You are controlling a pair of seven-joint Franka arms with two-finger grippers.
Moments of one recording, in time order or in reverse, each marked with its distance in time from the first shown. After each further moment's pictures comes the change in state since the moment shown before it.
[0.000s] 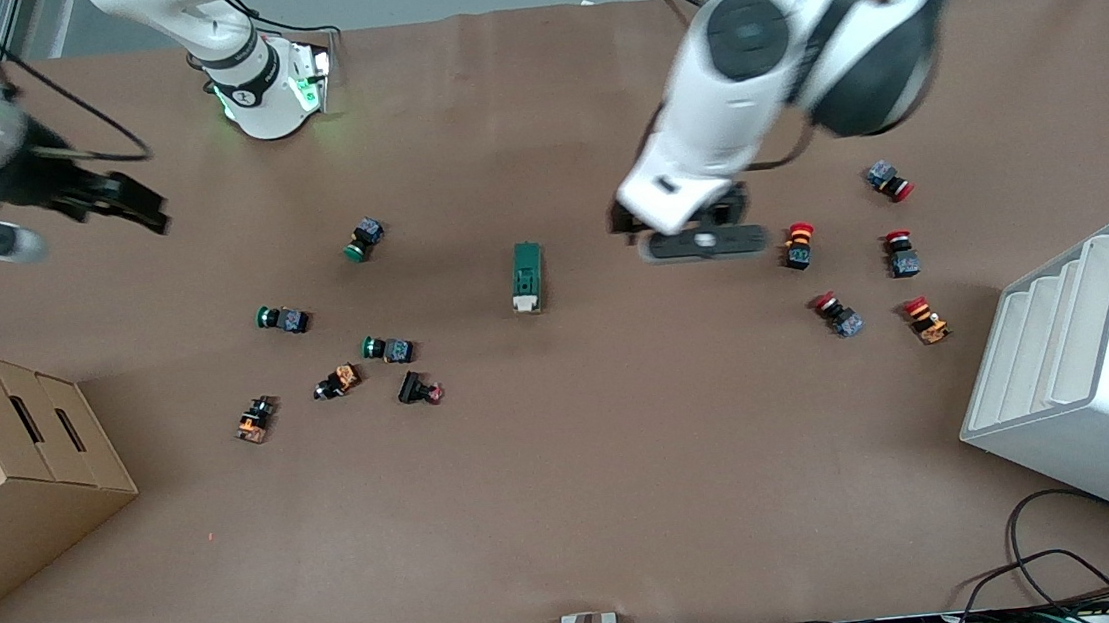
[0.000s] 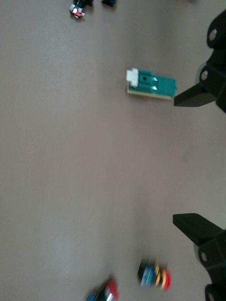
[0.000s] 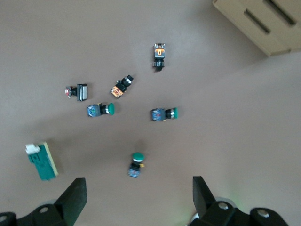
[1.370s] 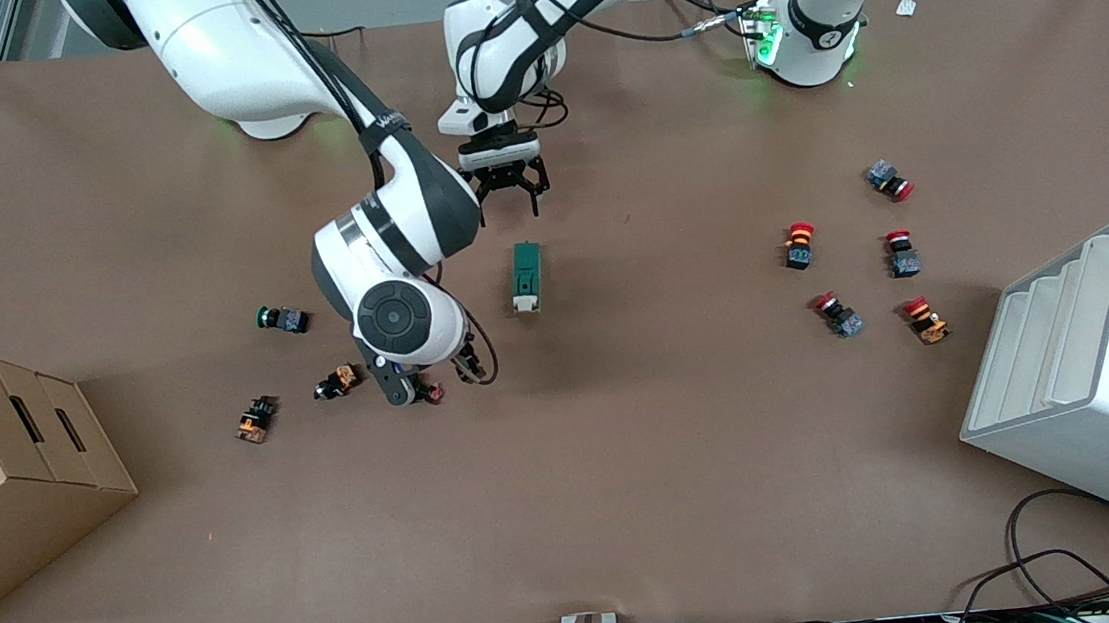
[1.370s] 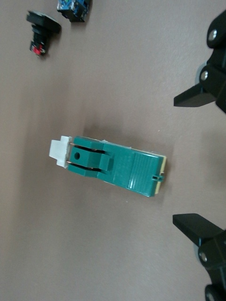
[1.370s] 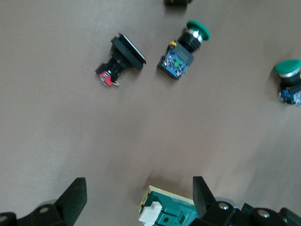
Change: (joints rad) left arm -0.556 0.405 0.002 -0.203 1.288 0.211 -1.526; right arm 0.332 0.788 -0.003 0.387 0.131 0.251 1.099
